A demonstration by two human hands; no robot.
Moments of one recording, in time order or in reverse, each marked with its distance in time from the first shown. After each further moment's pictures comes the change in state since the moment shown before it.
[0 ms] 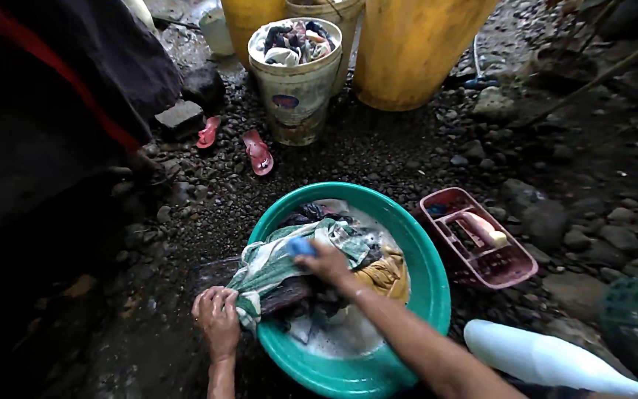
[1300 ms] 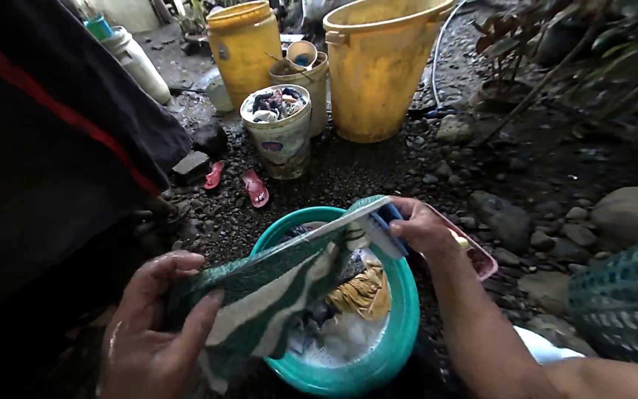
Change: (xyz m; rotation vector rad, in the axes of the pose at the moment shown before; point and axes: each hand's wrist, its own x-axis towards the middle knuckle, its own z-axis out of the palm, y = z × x) left_hand 0.084 0.220 -0.211 -0.618 -0.167 0.461; right_hand -0.083 -0.006 -0.236 0.952 0.083 -0.510
